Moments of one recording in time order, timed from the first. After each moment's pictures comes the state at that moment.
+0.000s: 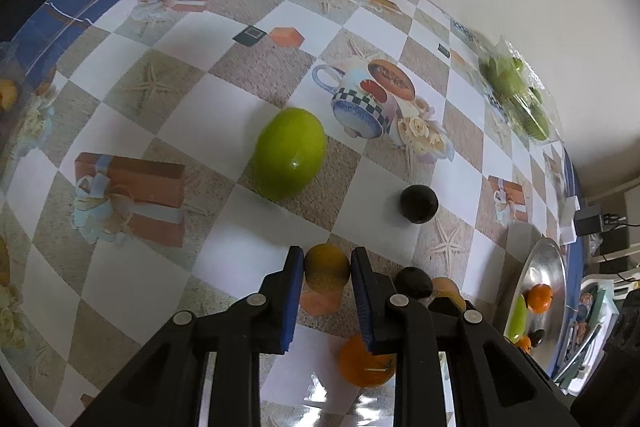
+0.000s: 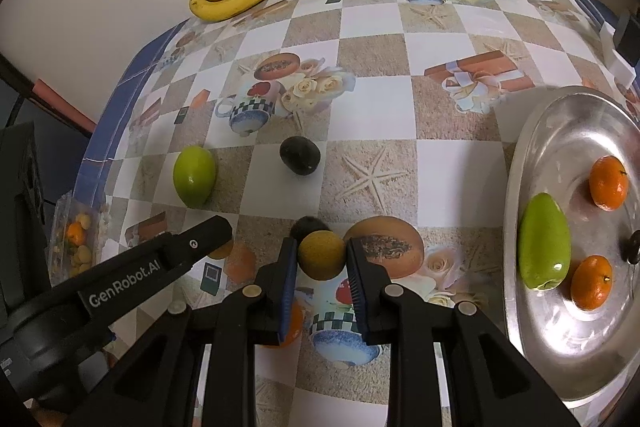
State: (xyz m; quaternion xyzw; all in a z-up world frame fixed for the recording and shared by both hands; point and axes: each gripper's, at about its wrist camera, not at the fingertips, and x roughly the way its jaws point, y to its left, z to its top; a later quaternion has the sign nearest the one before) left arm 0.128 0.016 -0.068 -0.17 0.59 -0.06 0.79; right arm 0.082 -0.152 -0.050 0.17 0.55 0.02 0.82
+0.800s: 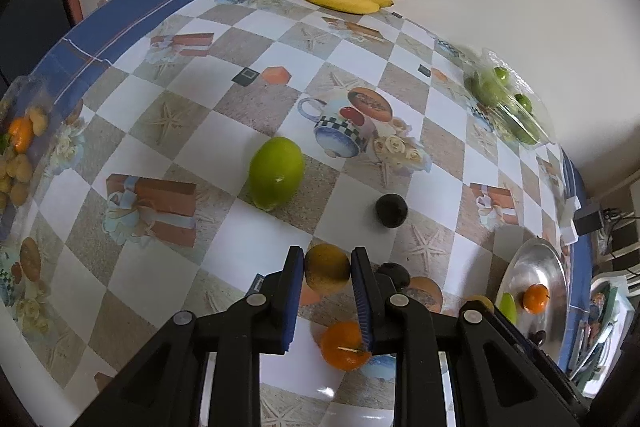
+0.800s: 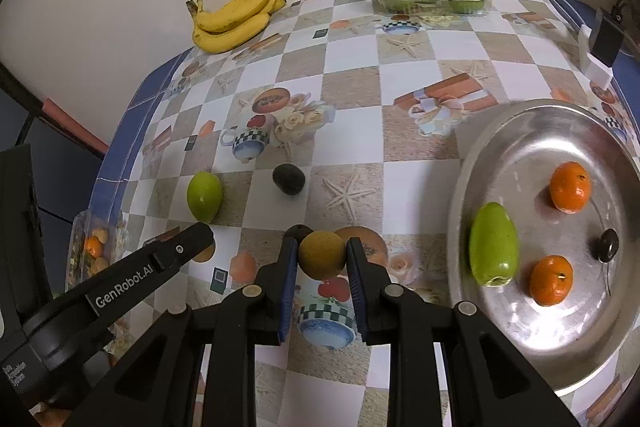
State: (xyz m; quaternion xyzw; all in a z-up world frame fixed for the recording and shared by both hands) left arm 0.109 -0.005 -0.031 -0.13 0.56 -0.04 0.82; right arm 0.063 -0.183 -0.018 0.20 0.52 0.02 0.83
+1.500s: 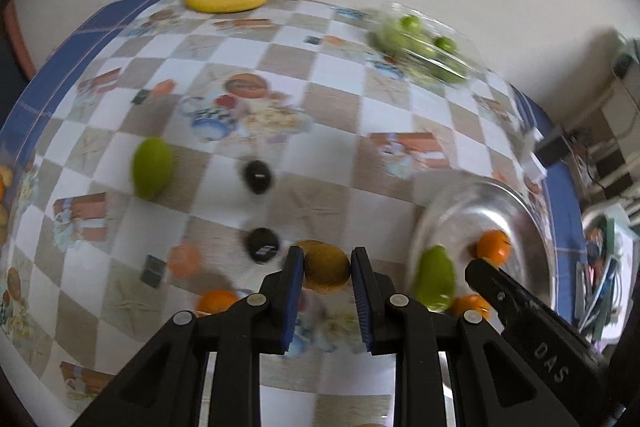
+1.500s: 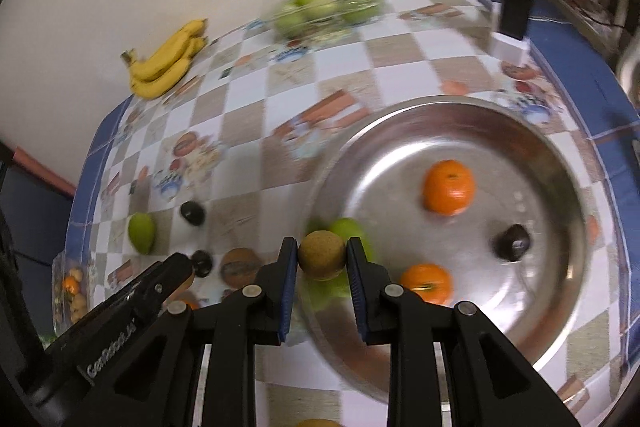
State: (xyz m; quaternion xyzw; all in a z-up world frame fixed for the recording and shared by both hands) left arm 0.081 -0.112 -0.016 -0.05 0.55 -0.12 0.83; right arm 0.033 -0.282 -0.017 0.23 0.51 -0.08 0.83
